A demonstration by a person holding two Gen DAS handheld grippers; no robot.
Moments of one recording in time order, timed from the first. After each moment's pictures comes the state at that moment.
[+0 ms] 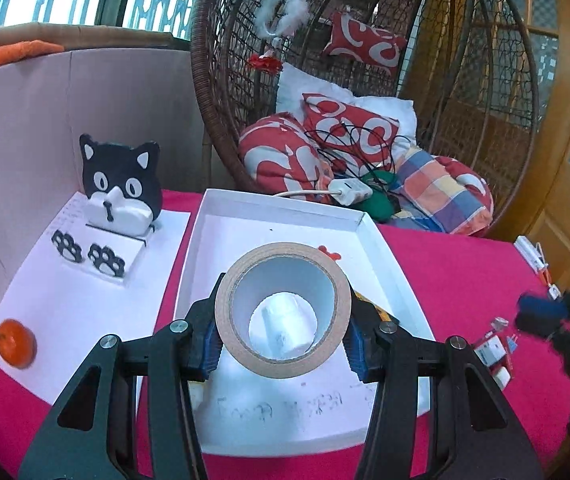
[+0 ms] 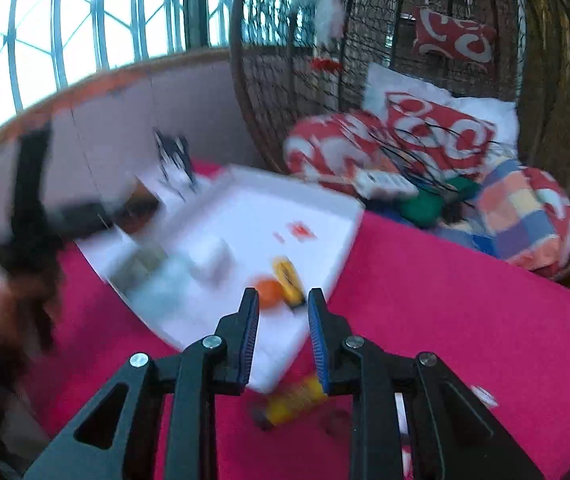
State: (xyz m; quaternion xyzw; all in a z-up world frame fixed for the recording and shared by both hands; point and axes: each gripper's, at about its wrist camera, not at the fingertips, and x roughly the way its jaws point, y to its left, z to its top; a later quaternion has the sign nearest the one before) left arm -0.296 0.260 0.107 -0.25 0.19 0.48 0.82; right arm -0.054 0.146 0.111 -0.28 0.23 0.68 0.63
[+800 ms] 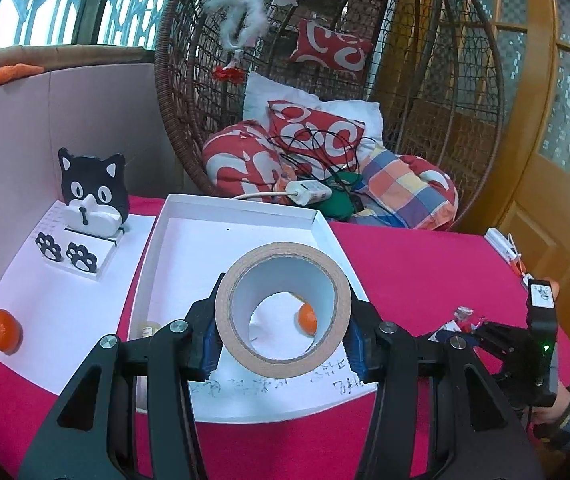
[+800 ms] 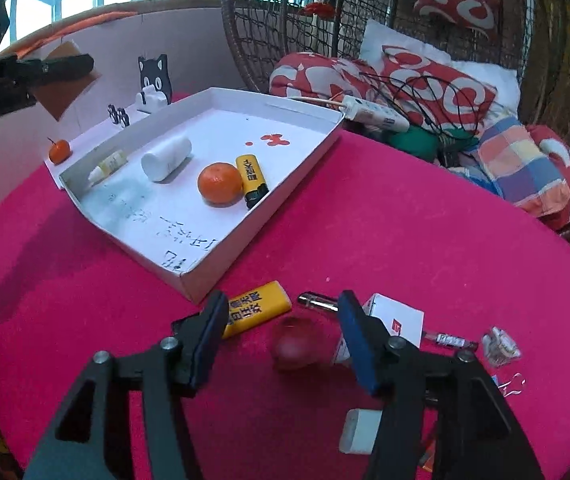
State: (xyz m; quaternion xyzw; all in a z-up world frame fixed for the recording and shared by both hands) left arm -0.272 0.220 0.126 -0.23 0.18 0.45 0.84; right arm -0.032 0.147 0.037 -0.32 0.22 0.69 0.62
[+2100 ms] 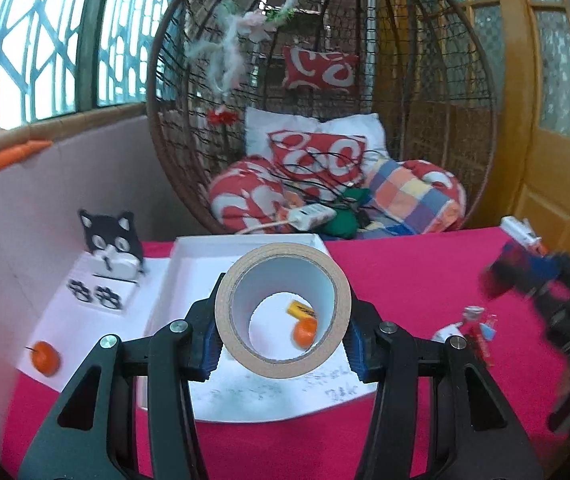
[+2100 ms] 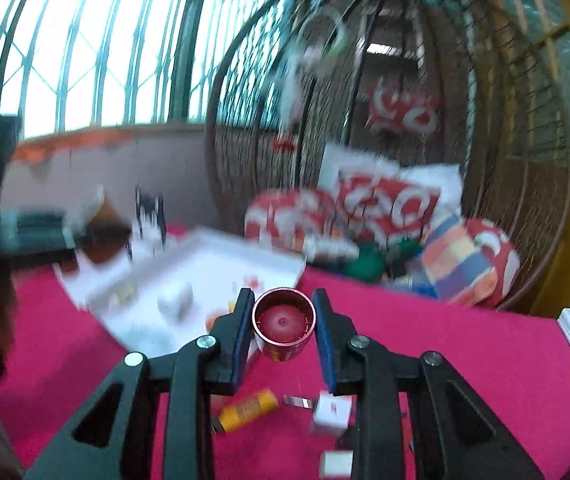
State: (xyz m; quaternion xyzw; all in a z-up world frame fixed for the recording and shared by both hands) left arm -0.239 0.172 0.159 -0.13 0.19 0.50 0.83; right arm -0.047 0.085 0.160 -0.12 0.09 0.69 0.70
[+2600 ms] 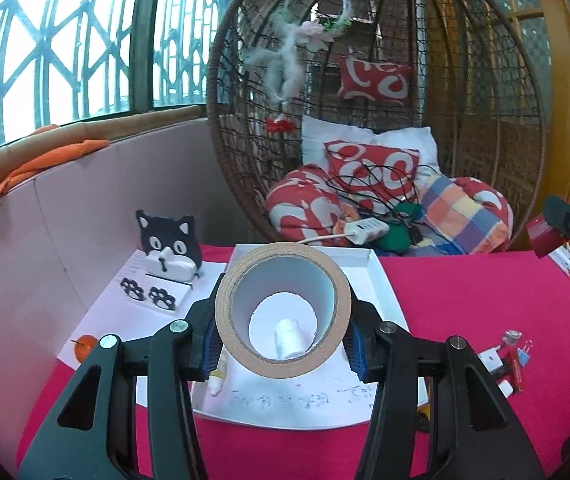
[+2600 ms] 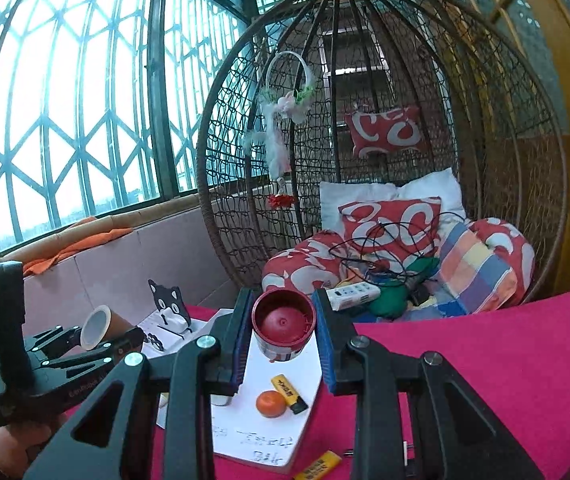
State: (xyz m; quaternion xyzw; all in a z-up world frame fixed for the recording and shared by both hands) left arm -0.266 0.182 0.167 -0.14 0.17 0.58 0.78; right arm -0.060 0.106 0.193 -0.03 0.13 0.69 0.71
